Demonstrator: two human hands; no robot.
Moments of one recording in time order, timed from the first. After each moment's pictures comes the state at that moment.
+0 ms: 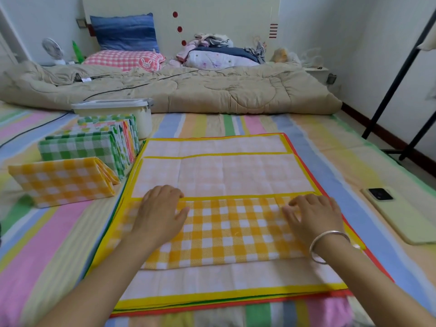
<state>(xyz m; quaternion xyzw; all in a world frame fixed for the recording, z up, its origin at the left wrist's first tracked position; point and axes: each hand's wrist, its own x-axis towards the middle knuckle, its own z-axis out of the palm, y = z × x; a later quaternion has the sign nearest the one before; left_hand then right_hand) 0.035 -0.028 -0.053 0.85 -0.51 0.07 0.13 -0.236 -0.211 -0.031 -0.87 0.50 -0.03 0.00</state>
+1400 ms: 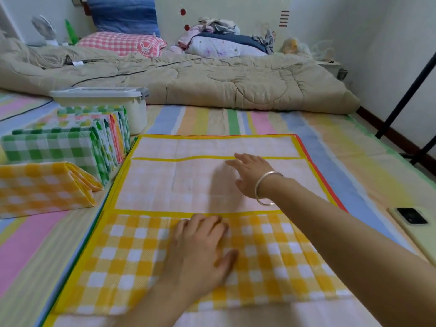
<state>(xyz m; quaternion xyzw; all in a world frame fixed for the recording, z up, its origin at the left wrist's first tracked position) -0.028 -0.065 -0.088 0.79 -0.58 0.10 0.19 -0.061 -0.288 -0.017 -0.97 0.25 0.05 0.00</state>
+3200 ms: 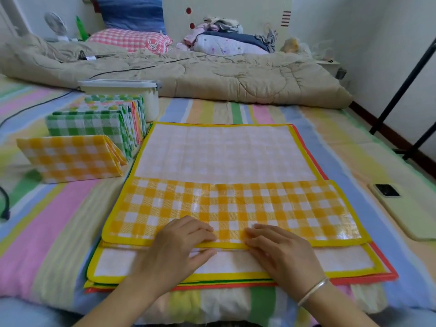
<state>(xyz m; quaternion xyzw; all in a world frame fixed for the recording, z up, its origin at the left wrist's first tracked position) -0.033 0.032 -0.082 0.70 -0.65 0.06 0.30 -0.238 -0.127 -0.076 -0.95 0.12 -0.28 0.05</state>
